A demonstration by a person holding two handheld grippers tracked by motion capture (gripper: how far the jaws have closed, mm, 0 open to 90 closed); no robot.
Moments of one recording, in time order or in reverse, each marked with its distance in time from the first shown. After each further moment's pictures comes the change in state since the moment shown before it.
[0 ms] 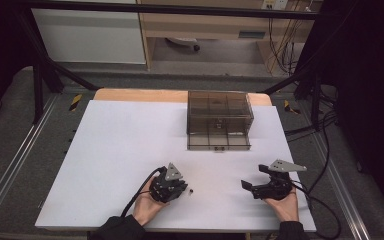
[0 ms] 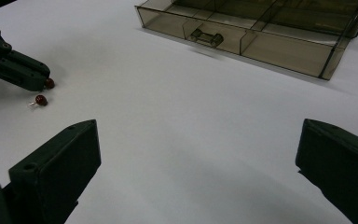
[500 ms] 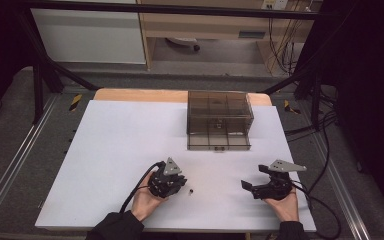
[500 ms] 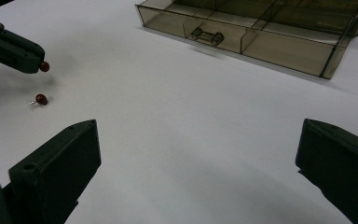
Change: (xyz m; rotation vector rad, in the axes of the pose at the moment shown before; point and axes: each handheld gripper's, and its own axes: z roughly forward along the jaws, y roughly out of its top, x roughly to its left) left arm 0.007 0.015 -0.010 -0.019 0.004 0.009; right arm 0.000 0.000 0.000 0.003 0.001 0.000
